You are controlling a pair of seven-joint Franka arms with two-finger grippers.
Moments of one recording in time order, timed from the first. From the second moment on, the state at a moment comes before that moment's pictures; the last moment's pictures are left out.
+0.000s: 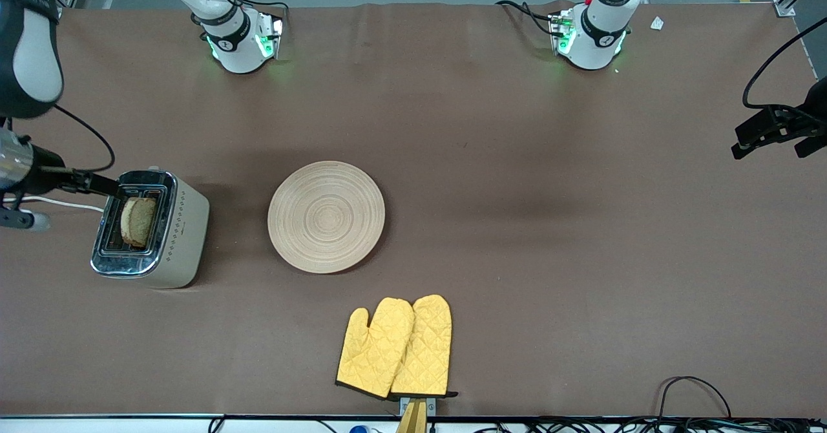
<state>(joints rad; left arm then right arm) -0.04 0.06 0.02 -1.45 0.01 1.57 -0.02 -0.08 0.21 -0.04 -1.67 0.01 1.74 0.03</state>
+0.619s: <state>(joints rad) -0.04 0.06 0.02 -1.45 0.01 1.57 -0.02 -0.09 0.37 -0.04 -1.67 0.00 1.84 0.01</state>
